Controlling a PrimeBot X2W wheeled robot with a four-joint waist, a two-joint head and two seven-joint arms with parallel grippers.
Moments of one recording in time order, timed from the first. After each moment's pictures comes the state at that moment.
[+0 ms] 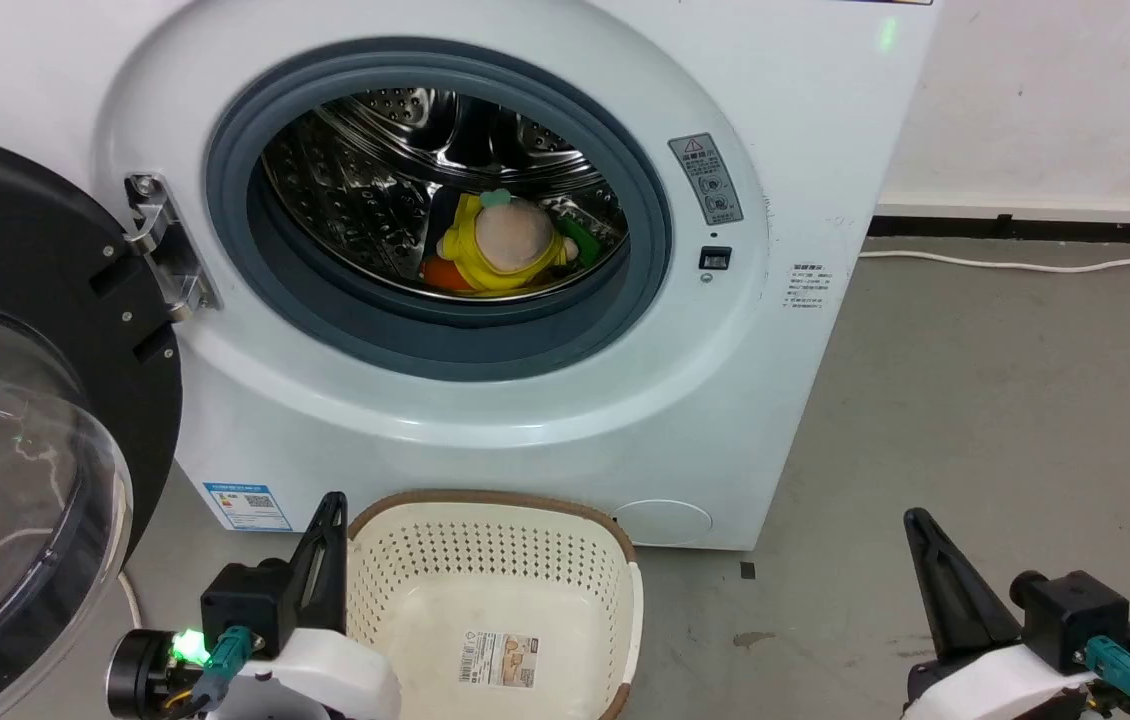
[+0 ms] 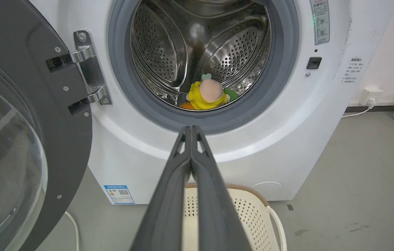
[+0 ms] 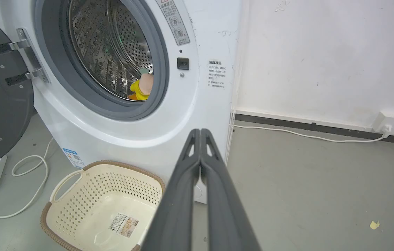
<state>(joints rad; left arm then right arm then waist) -0.03 0.10 -0.09 0.08 -0.09 0.04 -0.10 0.03 -0.05 0.00 0.04 0.06 0.13 -0.10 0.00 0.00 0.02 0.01</state>
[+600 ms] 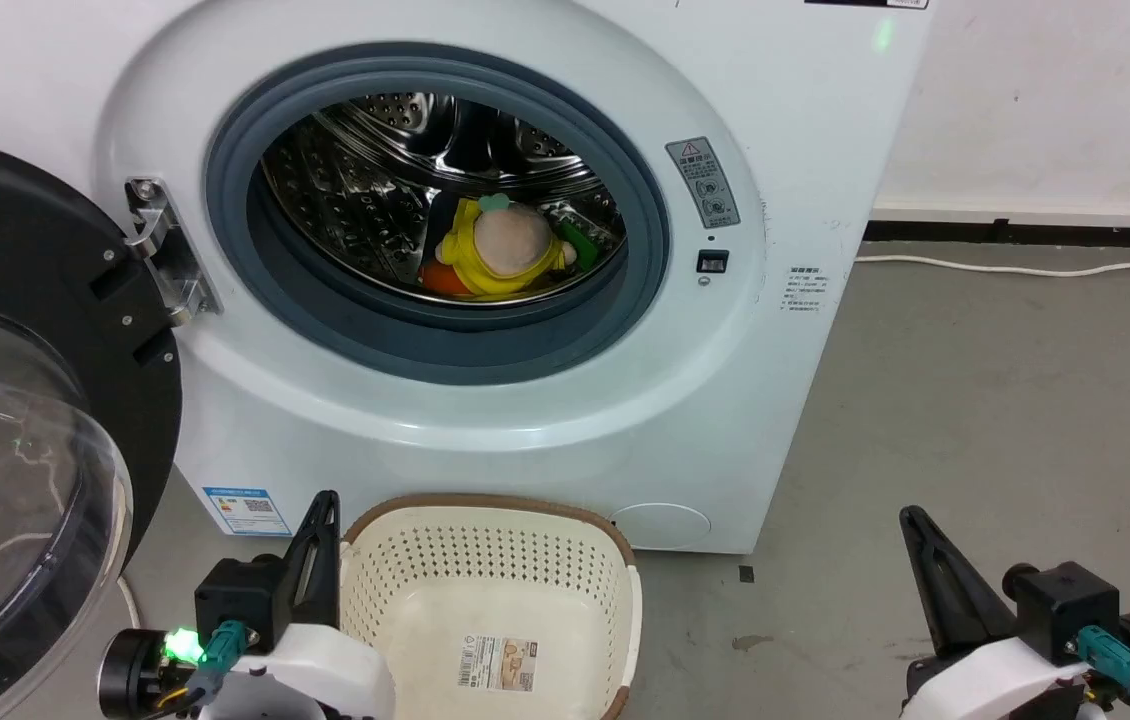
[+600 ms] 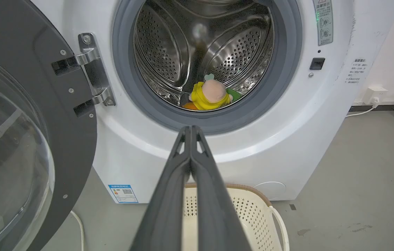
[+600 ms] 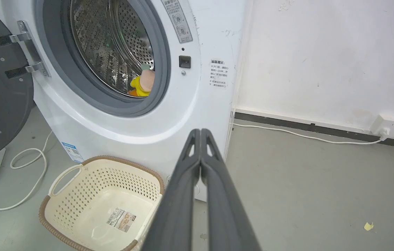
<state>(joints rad) -0.02 0.08 -0.06 0.05 -0.05 0.02 -0.06 0.02 -0.05 0.00 0.03 0.04 0.13 -0.06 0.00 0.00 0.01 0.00</state>
